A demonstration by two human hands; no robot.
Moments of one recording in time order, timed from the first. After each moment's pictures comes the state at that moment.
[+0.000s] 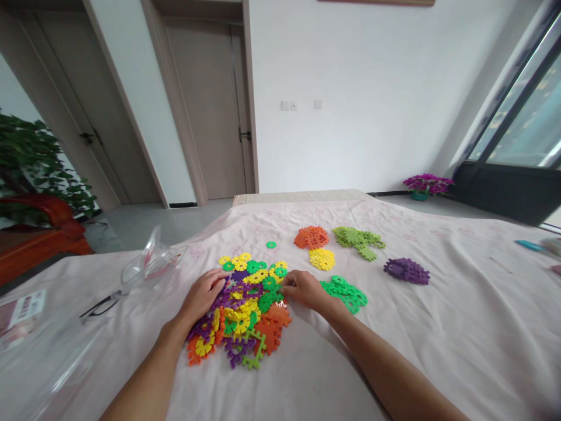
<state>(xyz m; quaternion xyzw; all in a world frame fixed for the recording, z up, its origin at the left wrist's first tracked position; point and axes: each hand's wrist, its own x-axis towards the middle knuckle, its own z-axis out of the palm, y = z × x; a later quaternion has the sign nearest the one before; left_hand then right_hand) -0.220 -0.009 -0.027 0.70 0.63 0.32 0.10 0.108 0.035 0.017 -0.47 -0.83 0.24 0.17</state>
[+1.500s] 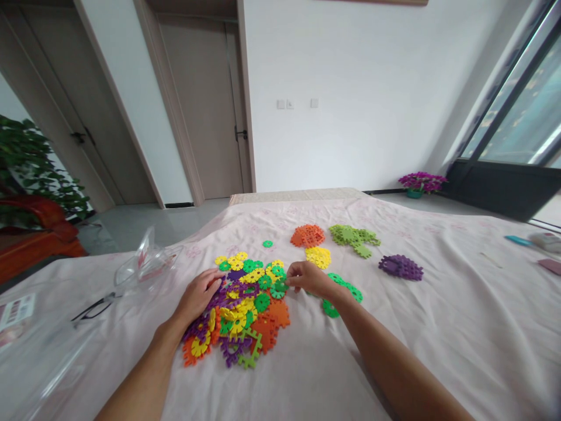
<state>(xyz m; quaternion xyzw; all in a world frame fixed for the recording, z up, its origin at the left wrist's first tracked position) -0.223 -0.006 -0.032 0.70 0.62 0.33 0.10 0.133 0.054 0.024 -0.44 -0.75 0.45 0.21</state>
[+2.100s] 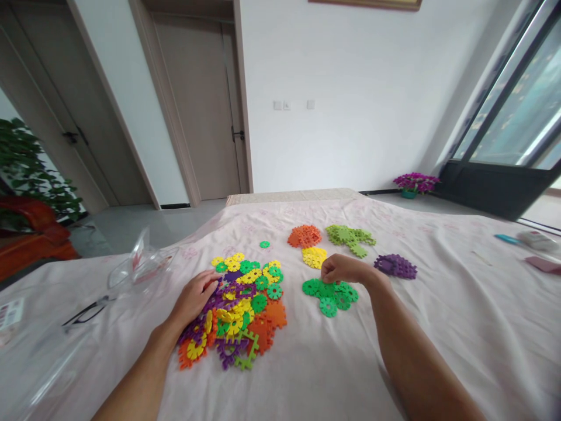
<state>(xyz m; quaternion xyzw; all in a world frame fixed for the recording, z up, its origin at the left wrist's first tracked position) -0.219 -0.008 -0.026 0.70 0.63 0.32 0.10 0.234 0.084 0.055 -0.48 -0.78 0.40 0.05</state>
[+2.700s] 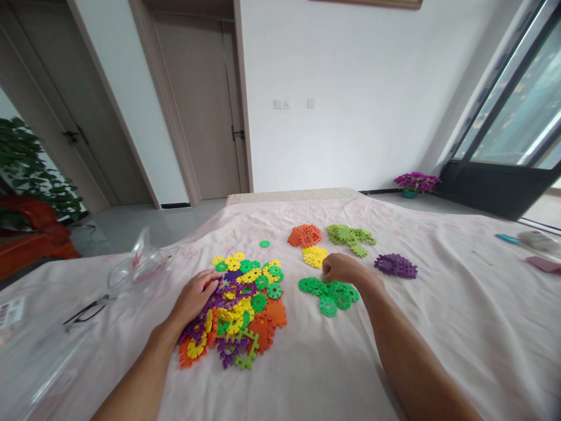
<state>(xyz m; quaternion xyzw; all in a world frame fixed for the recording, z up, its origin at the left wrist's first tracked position) -0.220 -0.008 -0.028 0.70 0.63 0.32 0.10 0.220 0.078 0.056 -0.57 -0.81 0.13 0.01</state>
